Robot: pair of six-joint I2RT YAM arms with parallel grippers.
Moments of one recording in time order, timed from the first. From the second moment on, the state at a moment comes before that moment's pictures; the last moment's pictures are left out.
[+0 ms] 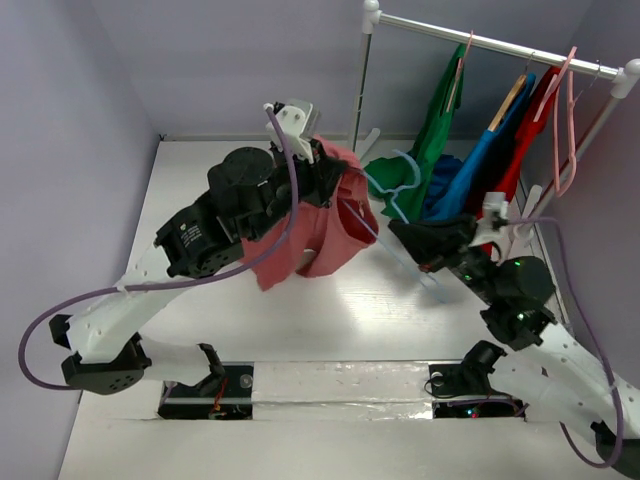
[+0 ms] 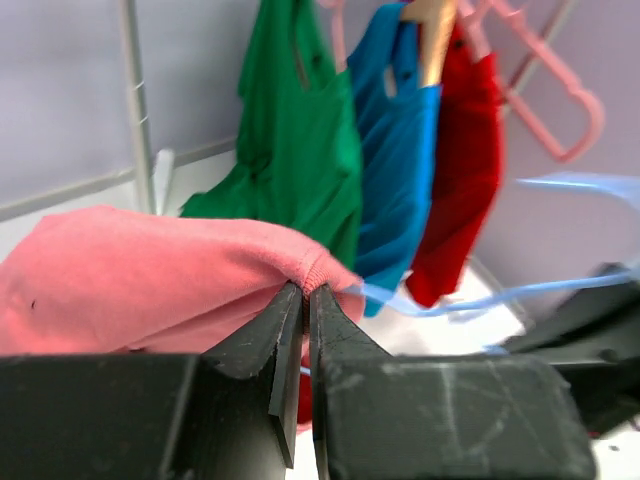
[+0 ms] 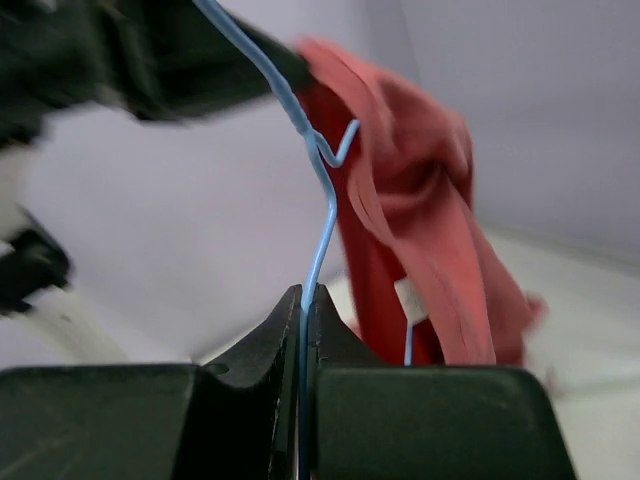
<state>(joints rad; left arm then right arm) -1.02 1.24 1.69 -0.50 -0.33 -0.27 0.75 0.68 0.67 0.38 -0.14 0.42</state>
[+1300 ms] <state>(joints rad) -0.85 1.14 1.32 -0.08 -0.52 -0.49 0.75 0.80 0.55 0.77 -0.15 0.50</state>
